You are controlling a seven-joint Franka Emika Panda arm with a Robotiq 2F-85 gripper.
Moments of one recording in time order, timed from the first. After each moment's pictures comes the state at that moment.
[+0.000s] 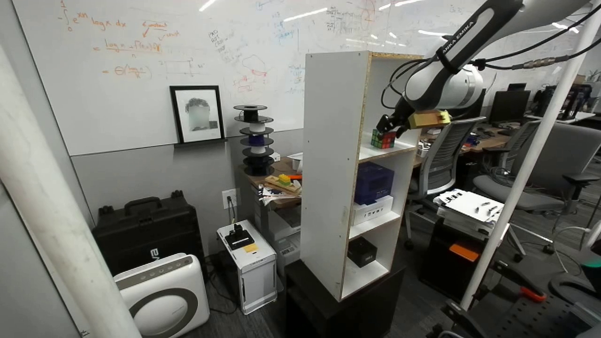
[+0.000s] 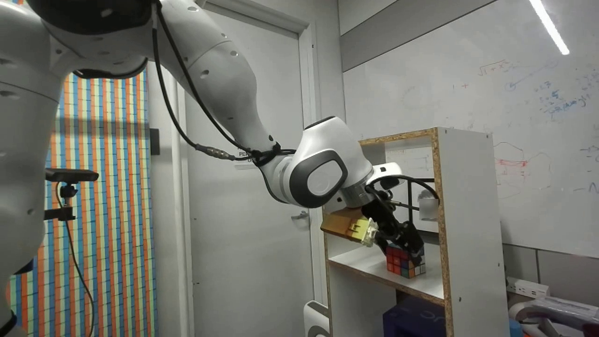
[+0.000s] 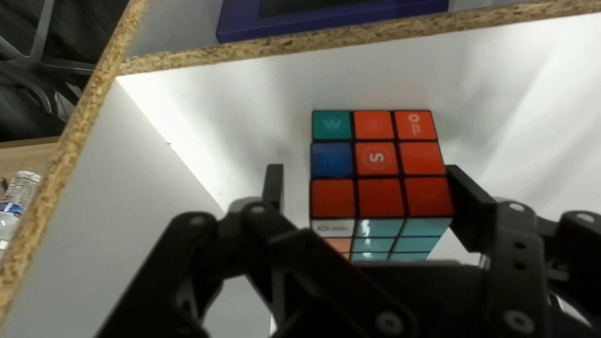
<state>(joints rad) -0.09 0.18 -0.12 -2.26 0.01 3.03 -0.08</state>
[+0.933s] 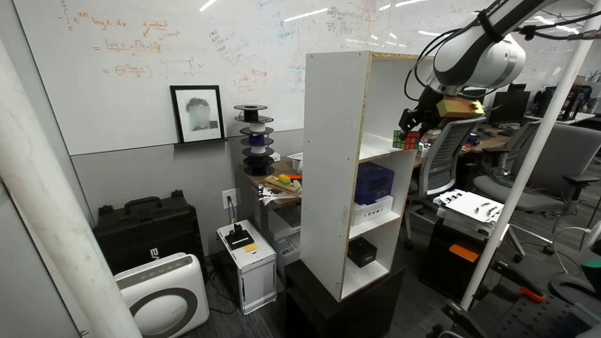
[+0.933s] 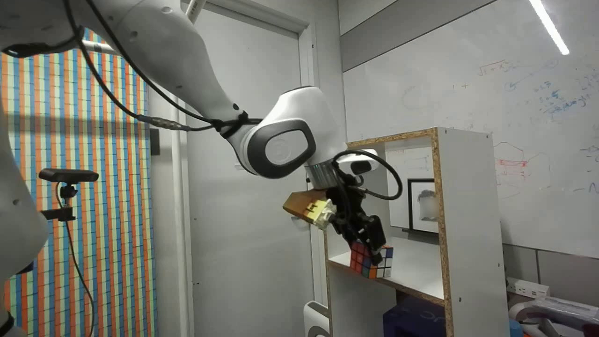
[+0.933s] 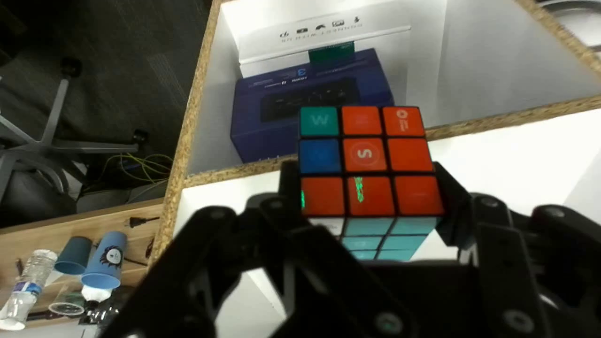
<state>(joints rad) -0.14 -0.11 -0.09 -2.46 0.07 2.77 -0.10</state>
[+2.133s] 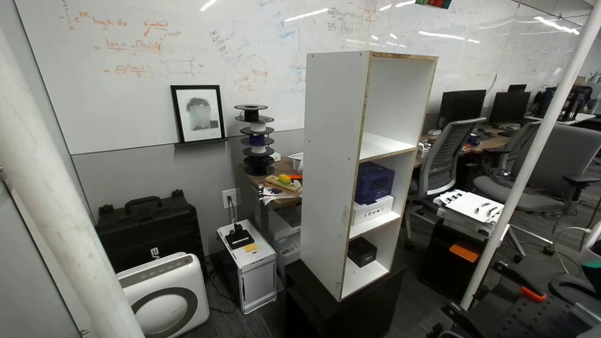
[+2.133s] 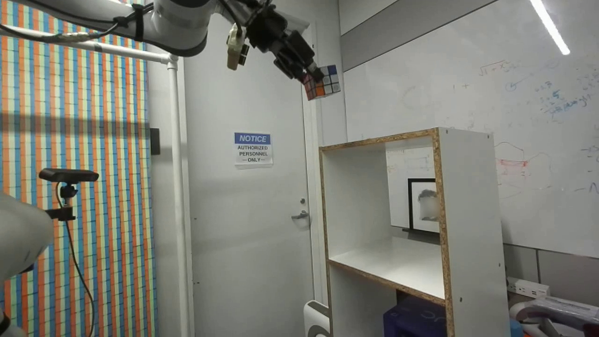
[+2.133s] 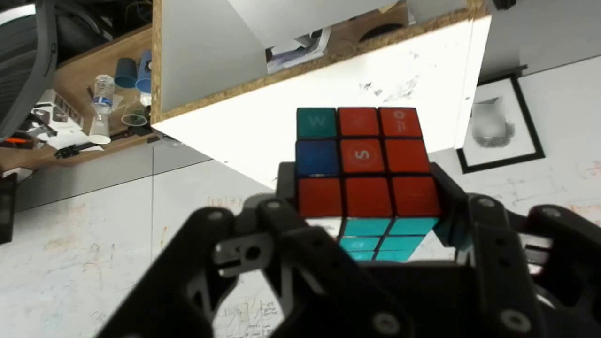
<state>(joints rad) -0.22 -0.65 0.12 -2.19 -0.10 2.35 0.36</state>
